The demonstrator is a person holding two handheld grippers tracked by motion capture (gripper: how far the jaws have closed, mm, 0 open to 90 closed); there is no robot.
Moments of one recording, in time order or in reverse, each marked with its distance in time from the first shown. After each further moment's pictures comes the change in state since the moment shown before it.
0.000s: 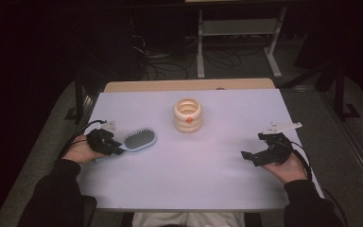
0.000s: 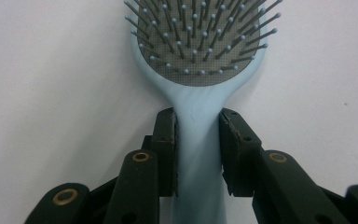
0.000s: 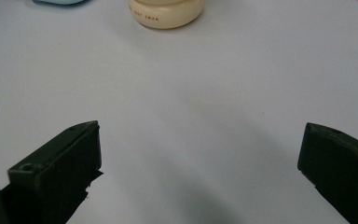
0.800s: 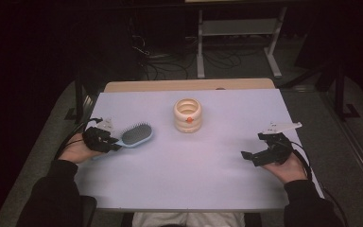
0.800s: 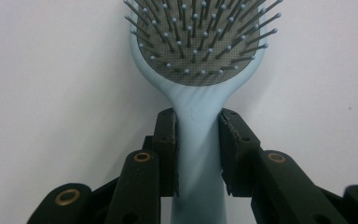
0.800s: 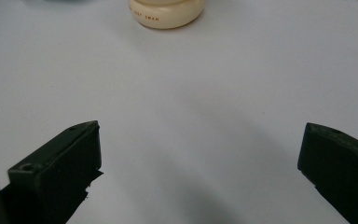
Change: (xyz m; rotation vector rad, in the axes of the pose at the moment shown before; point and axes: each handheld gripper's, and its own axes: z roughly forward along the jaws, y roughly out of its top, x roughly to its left) left arm -0.005 0.001 -0.020 -0.047 0.101 0.017; right arm 0.000 0.000 0.000 0.002 0.001 0.000
